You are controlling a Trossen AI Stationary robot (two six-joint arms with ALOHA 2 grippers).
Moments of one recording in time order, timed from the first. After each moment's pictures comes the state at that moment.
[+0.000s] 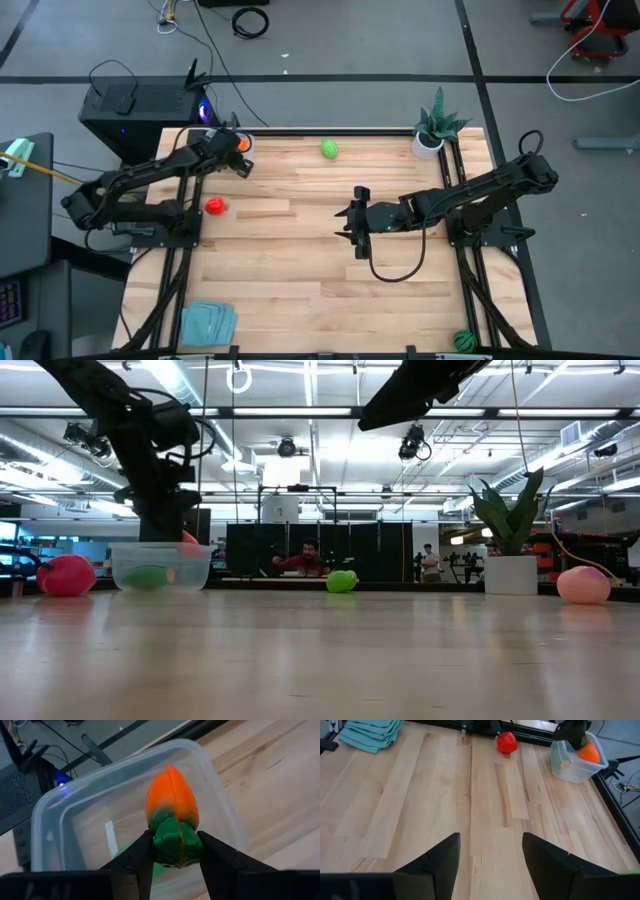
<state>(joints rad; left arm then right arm) 0.72 1.13 0.62 -0.40 -0.40 -0.16 0.25 1.43 1.01 -0.22 0.33 0.00</state>
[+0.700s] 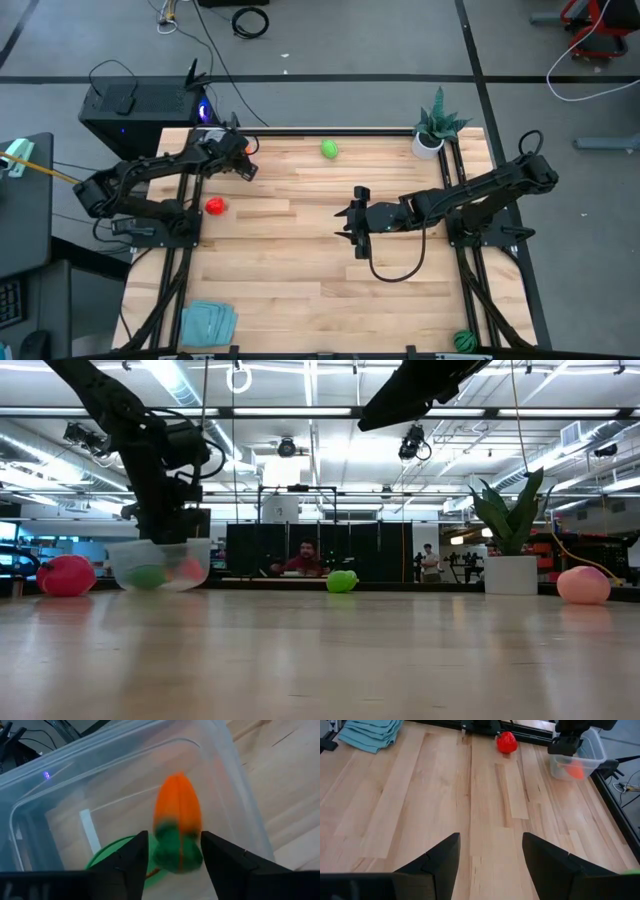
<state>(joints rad) 0.73 1.27 0.62 -0.36 -0.36 -0.16 0.24 1.43 1.01 -0.22 0.33 0.00</state>
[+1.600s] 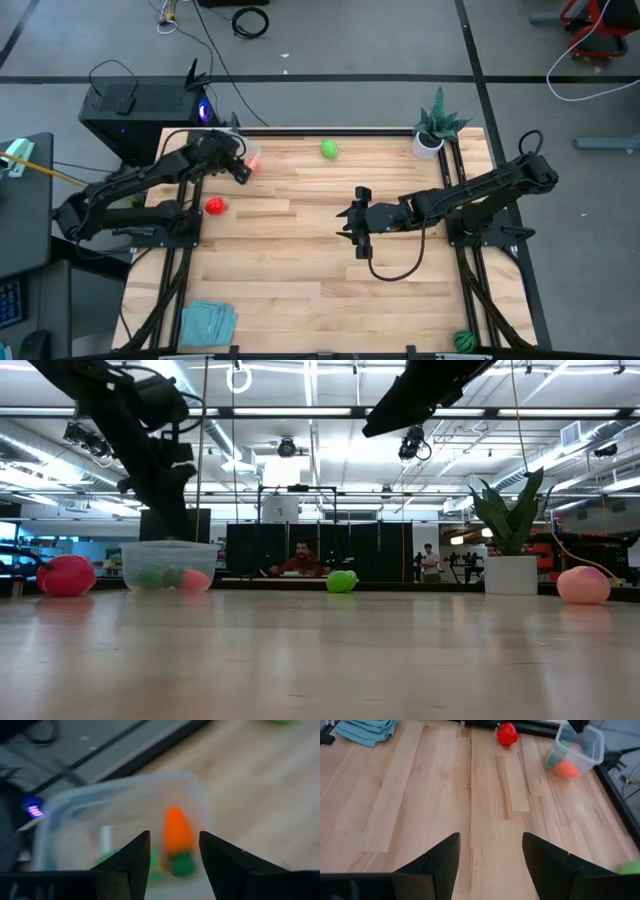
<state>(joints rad) 0.66 0.97 0.62 -0.47 -0.27 -0.13 0.24 1.43 1.01 -0.26 0.33 0.03</state>
